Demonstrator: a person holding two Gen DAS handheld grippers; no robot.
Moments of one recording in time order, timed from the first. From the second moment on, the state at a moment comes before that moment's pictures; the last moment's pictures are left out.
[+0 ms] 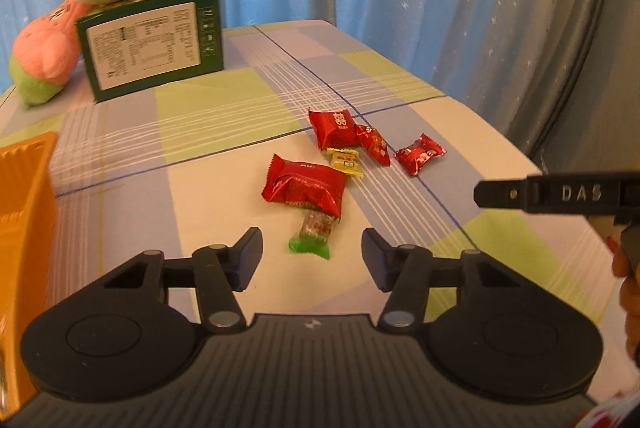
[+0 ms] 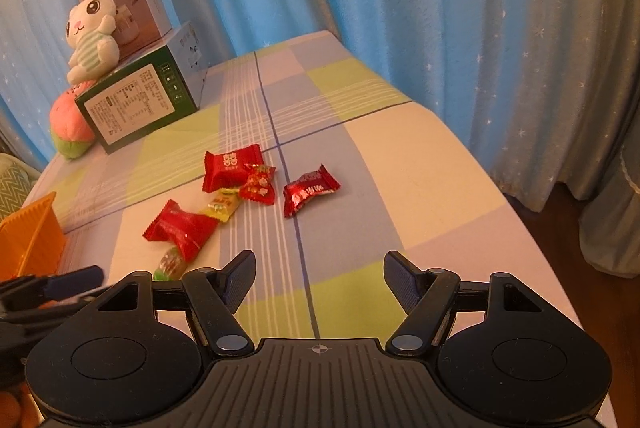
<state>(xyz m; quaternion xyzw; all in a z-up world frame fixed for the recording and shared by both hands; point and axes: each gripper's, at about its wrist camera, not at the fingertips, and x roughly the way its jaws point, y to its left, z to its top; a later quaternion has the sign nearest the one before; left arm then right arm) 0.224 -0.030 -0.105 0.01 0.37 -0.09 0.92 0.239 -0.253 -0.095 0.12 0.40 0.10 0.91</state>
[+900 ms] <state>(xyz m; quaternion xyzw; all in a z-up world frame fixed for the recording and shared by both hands) 0.242 -0.027 -0.134 0.01 0.39 -0.09 0.92 0.307 -0.244 -0.124 0.15 0.41 0.11 0.89</state>
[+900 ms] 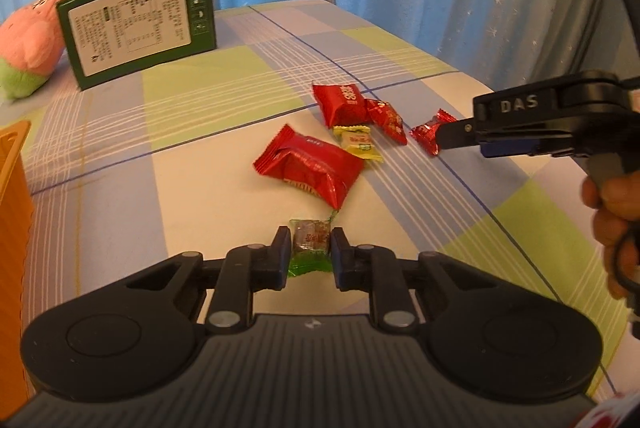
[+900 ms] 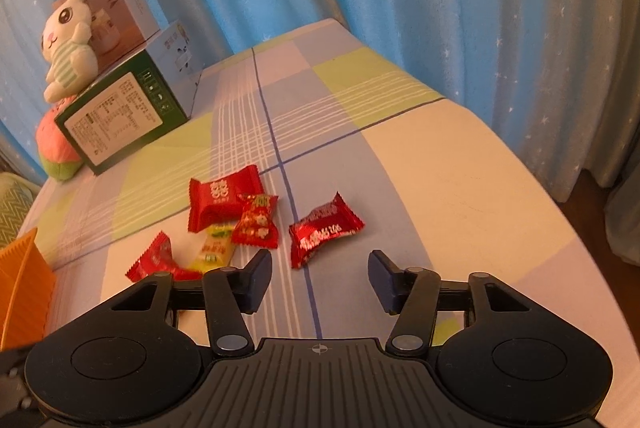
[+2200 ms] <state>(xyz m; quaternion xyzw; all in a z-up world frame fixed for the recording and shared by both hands) 0.237 -0.018 -0.139 0.02 0.38 -0.06 0.92 0.297 -0.197 -0.124 0.01 0.39 0.12 0.91</state>
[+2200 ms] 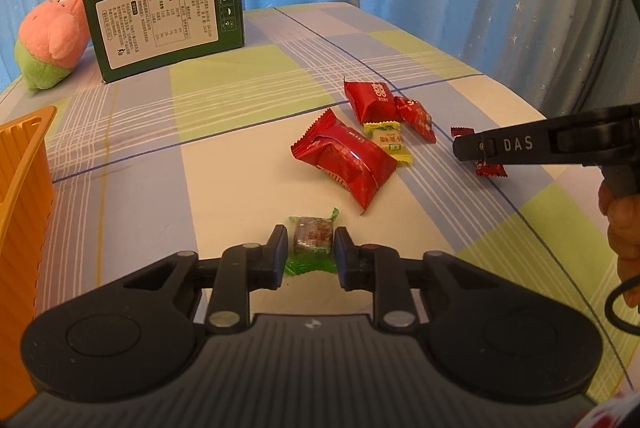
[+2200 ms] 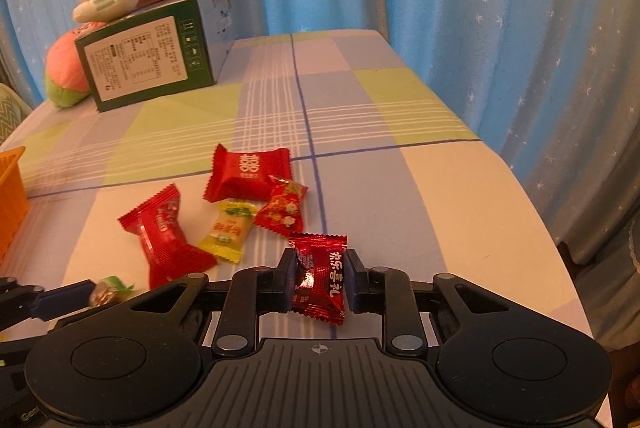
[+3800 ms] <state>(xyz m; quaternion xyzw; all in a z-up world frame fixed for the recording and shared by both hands) 0.024 0.036 -0.014 -0.06 0.35 0.01 0.93 0.058 -0.153 -0.018 0.02 0.36 0.19 0.92</state>
